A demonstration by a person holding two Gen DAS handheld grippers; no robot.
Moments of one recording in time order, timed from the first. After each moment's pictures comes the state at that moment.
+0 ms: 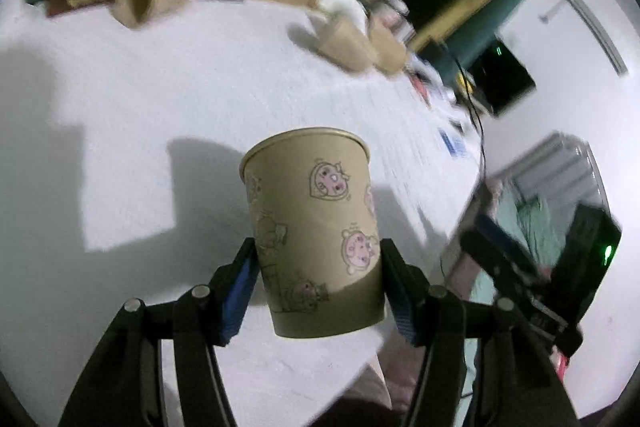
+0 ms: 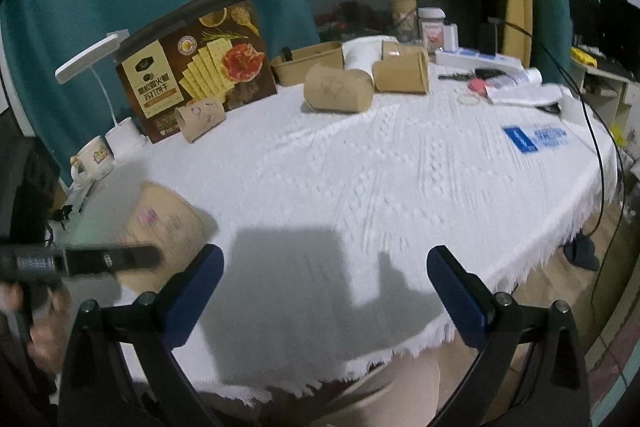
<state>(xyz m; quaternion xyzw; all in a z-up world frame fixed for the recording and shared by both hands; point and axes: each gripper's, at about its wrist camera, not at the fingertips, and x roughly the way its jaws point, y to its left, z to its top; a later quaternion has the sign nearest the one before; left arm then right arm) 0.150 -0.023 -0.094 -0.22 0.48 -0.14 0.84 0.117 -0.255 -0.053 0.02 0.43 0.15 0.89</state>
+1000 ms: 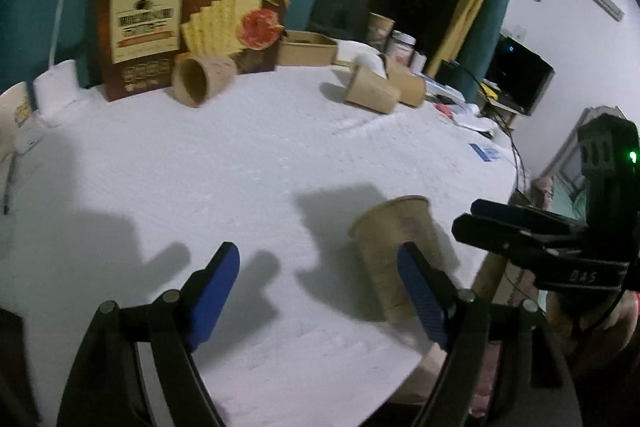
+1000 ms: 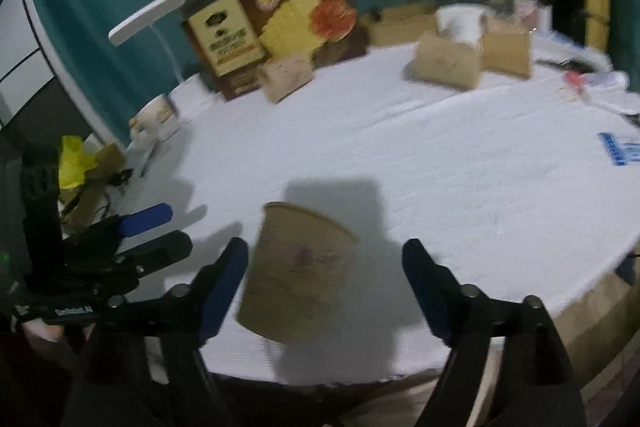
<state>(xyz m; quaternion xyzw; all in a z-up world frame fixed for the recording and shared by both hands) 0.089 0.017 -0.060 -0.11 0.38 -0.06 0.91 0.134 -0.170 -0.042 0.02 0.51 0.27 0.82</state>
